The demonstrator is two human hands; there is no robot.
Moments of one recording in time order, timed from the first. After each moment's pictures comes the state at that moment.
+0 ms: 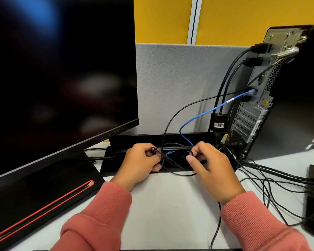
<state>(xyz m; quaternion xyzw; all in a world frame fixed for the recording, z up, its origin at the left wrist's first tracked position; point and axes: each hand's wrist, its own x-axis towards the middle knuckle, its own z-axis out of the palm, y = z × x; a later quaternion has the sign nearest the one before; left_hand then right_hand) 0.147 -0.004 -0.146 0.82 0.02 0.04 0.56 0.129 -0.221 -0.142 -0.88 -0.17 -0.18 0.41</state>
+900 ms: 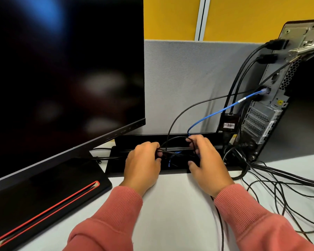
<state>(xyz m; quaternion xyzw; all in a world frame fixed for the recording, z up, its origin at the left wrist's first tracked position) 0.143 -0.006 -0.150 0.94 0.01 0.18 0.27 0.157 -0.195 -0.155 -0.90 -0.17 -0.16 0.37</state>
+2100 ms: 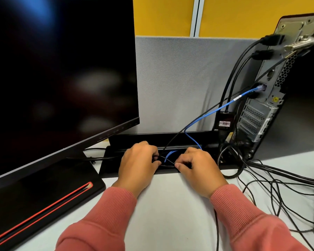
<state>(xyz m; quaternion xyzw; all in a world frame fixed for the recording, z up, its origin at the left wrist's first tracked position) 0.149 -0.005 -0.154 0.97 -0.02 0.15 0.20 0.161 -0.193 -0.162 -0.94 -0.17 -0.09 0.29</state>
